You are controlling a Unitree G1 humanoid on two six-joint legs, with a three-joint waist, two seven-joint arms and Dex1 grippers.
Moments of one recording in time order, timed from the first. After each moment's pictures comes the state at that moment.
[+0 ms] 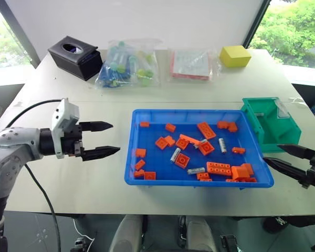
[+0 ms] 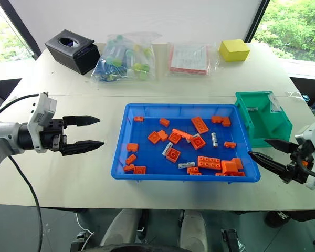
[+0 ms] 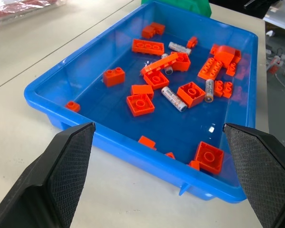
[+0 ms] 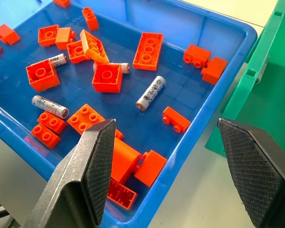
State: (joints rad) left arm -0.25 0.95 0.23 -0.32 -0.77 0.70 -1.11; right arm 0.36 -0.93 -0.83 -0.52 0.74 0.81 0.91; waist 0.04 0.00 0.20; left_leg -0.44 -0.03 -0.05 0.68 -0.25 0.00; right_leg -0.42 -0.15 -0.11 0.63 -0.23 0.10
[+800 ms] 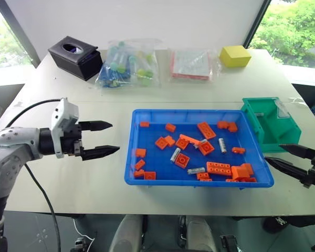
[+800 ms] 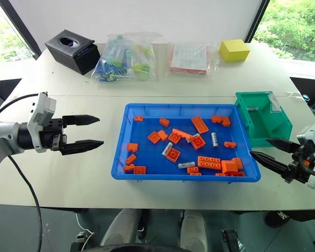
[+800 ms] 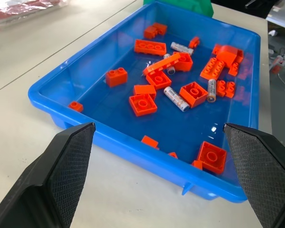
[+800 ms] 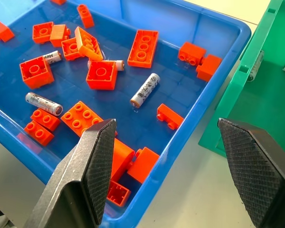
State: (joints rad) left arm -0.25 0.95 0.22 -0.31 -0.76 0.68 -1.11; right arm 0.34 -0.93 -0.82 -0.47 0.71 0.77 0.94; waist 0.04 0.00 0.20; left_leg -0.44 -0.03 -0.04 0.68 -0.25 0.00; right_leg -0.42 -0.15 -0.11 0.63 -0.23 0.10
